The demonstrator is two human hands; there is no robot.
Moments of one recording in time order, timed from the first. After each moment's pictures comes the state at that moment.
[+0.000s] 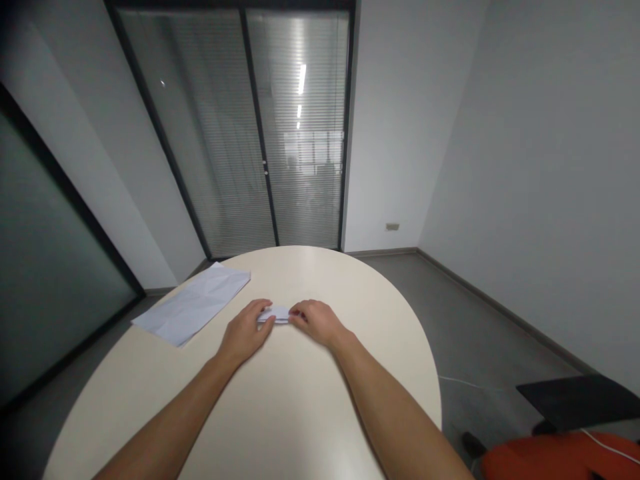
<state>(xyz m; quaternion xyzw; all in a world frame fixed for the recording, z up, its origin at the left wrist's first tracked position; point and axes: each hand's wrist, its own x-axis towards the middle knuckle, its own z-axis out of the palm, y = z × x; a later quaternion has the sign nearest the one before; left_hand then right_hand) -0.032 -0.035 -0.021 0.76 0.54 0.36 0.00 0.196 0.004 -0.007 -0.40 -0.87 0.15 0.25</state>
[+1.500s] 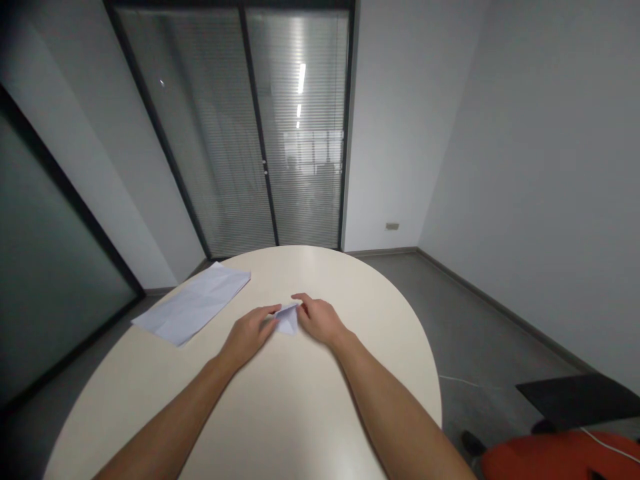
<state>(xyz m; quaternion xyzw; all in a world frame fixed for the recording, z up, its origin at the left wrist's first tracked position) -0.029 -0.037 -0.016 0.80 0.50 0.32 0.06 0.197 0.004 -0.010 -0.45 -0.83 0.17 0.29</state>
